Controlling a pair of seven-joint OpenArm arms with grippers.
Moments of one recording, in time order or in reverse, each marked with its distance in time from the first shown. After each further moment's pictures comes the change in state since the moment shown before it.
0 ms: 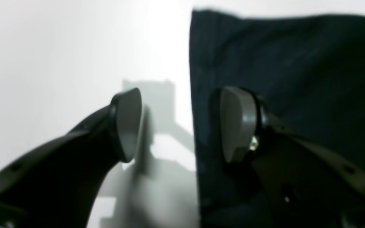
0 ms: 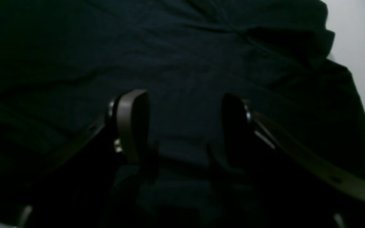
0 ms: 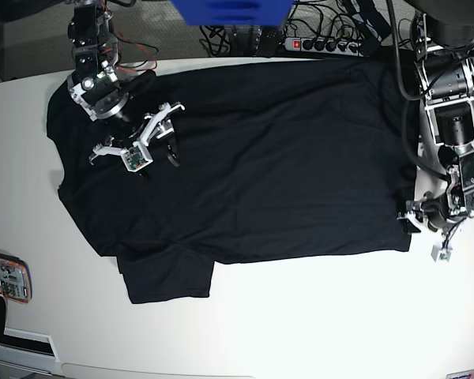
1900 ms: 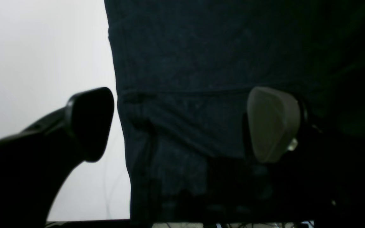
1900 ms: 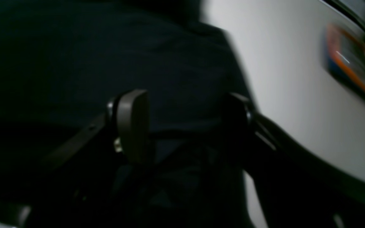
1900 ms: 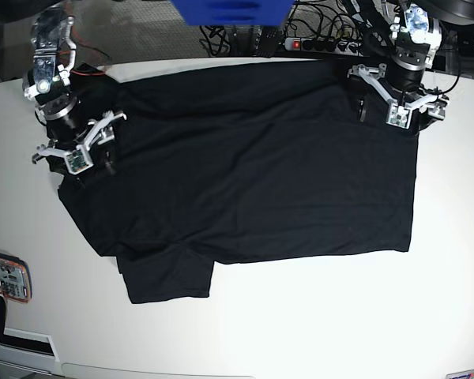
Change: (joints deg) left arm 61.9 19.1 -6.5 68.6 15.9 5.1 -12.7; right arm -2.2 10.4 10.6 -2.9 0.1 -0.7 5.1
